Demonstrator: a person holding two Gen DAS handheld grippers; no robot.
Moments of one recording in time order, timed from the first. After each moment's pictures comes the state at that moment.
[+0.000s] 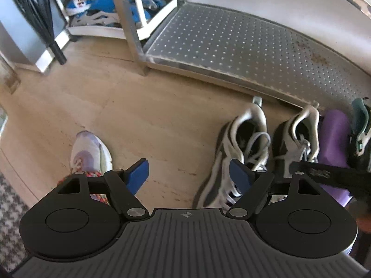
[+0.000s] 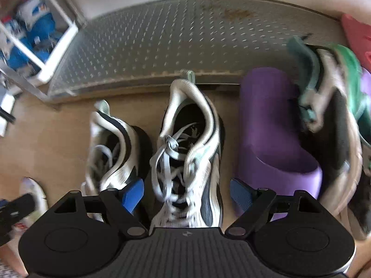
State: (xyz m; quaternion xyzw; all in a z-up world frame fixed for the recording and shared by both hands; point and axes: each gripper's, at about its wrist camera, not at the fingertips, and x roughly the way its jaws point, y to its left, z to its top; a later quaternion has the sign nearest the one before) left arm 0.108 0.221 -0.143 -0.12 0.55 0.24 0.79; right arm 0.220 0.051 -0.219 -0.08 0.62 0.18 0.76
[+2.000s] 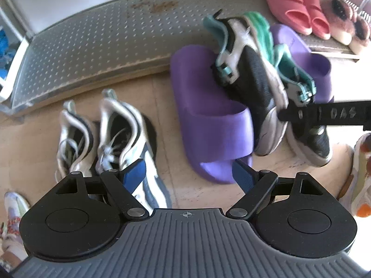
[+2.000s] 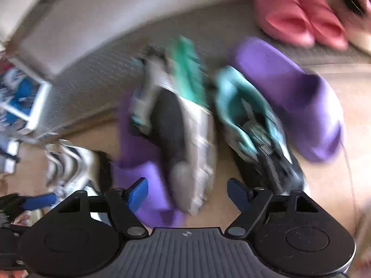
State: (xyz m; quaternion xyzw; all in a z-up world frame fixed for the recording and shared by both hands) left arm 0.159 0.034 -0.175 -0.02 0.61 0.00 0.79; right arm 0.241 -0.240 -0.182 0.06 0.57 0.21 0.79
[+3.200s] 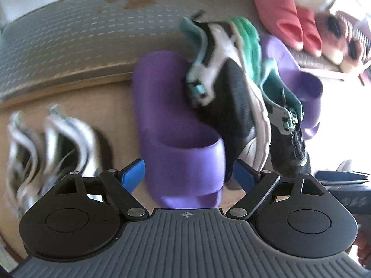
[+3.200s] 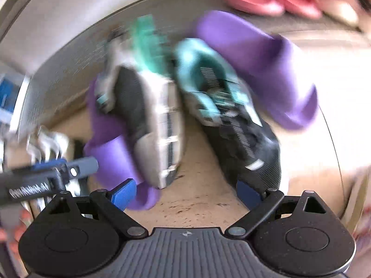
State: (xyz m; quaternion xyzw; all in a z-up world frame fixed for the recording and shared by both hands) left arm 0.229 -0.013 -0.220 -0.05 0.61 -0.05 0.79; right arm 0.233 -0.297 -0.203 0.12 0.64 0.08 0.76
